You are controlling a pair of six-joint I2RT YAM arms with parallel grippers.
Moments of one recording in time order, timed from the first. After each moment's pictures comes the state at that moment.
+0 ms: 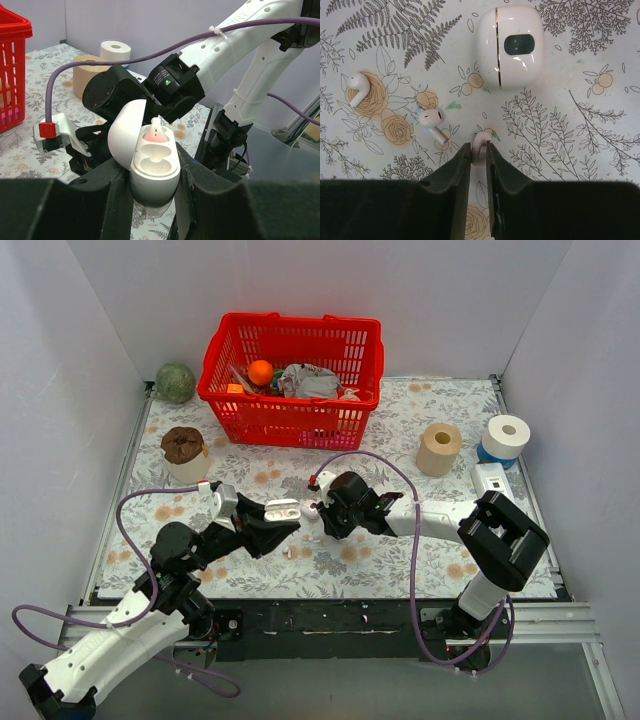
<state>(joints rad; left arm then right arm) -0.74 0.42 0.43 0.21 0.39 -0.36 0.92 1.64 0.86 -0.06 -0.13 0.11</state>
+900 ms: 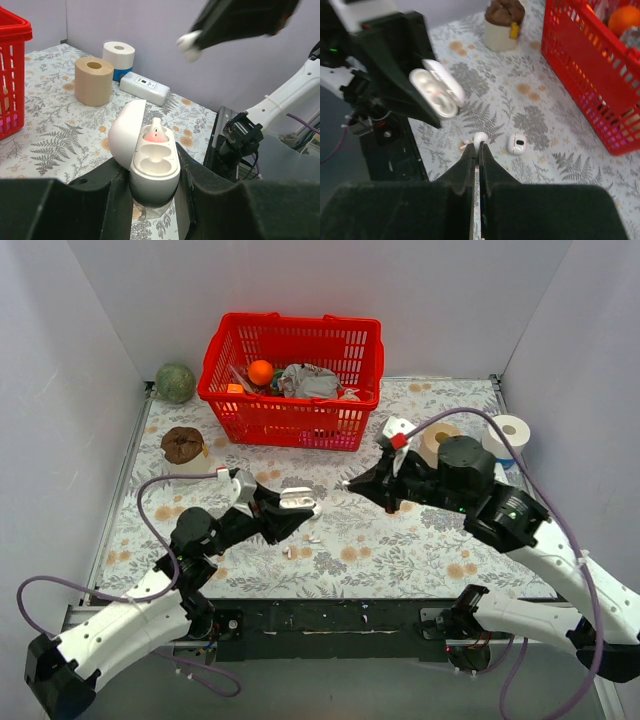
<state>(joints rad) -0.74 0.59 0.42 0.39 0.38 -0.36 0.90 0.97 1.15 -0.45 -0.23 0.02</state>
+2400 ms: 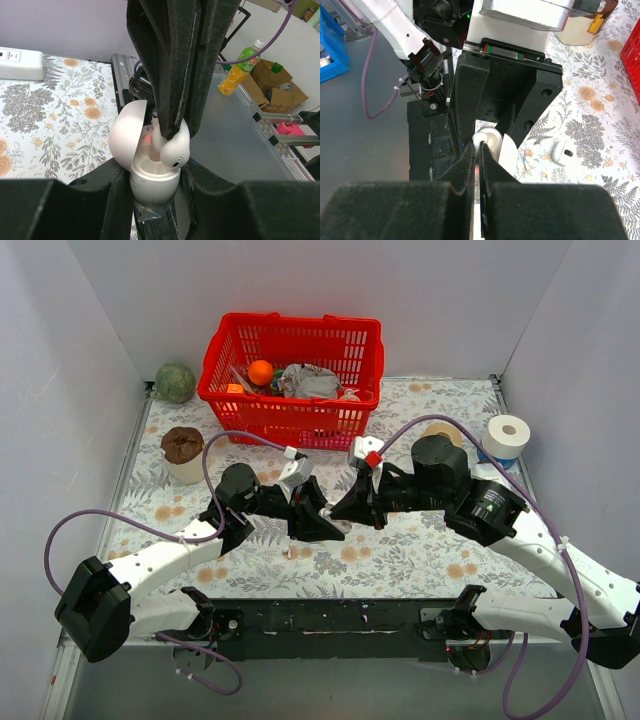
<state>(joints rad) -0.74 1.15 0.66 0.67 1.07 -0.47 0.95 1.02 1.21 -0.51 -0.54 -0.05</state>
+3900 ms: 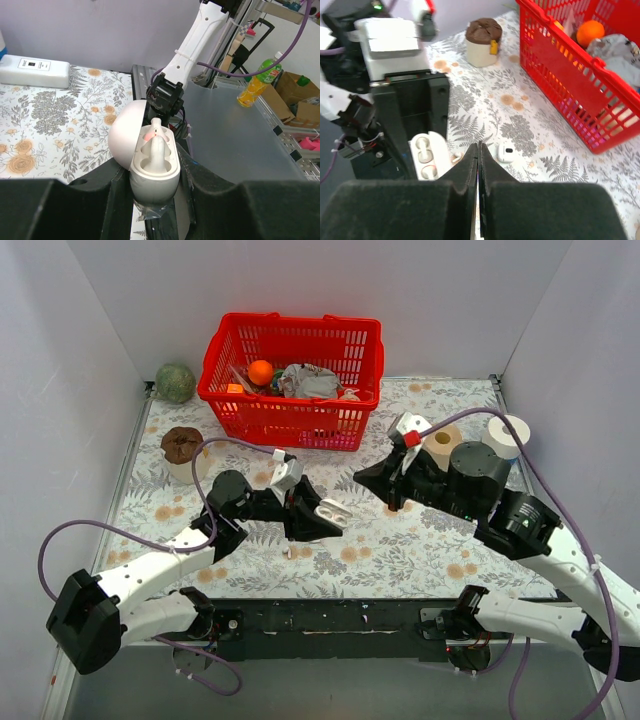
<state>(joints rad) -0.73 1.07 0.62 0.64 0.96 -0.43 0.97 0.91 1.24 -0.47 -0.14 0.03</state>
